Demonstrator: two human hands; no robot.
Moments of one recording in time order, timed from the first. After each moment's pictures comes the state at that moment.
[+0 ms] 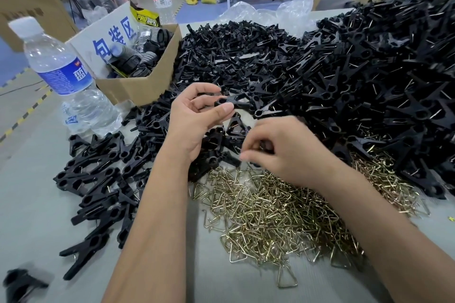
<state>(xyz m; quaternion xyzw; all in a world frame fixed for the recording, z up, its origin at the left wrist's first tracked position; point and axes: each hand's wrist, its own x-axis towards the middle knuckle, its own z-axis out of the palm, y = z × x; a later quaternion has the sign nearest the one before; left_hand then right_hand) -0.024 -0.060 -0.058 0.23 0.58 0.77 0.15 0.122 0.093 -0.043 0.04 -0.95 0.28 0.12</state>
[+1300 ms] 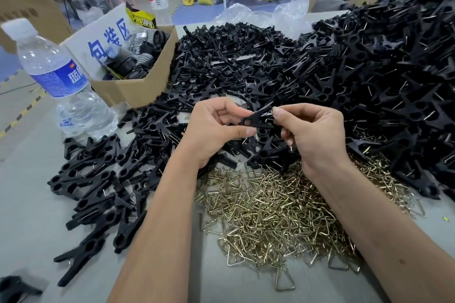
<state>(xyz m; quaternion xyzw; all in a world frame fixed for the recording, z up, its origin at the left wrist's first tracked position) -0.009 -0.042 -0.059 0.33 0.63 0.68 0.19 0.115 0.106 -0.056 -0.24 -0.61 0.69 0.31</state>
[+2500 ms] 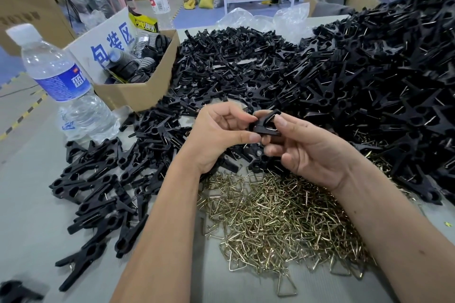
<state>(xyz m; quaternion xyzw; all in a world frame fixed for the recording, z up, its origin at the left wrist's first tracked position) -0.003 -0.042 -0.055 0.38 0.56 0.70 0.23 0.127 0.124 -0.045 -0.05 -0.44 0.89 -0.07</state>
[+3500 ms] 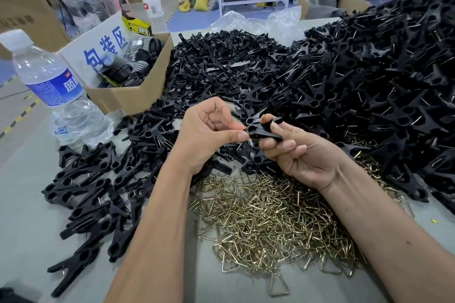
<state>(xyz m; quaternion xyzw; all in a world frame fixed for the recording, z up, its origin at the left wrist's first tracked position) -0.005 -0.047 -0.054 0.36 0.59 0.70 0.19 0.125 0.134 -0.060 -0.01 -0.23 0.96 -0.13</state>
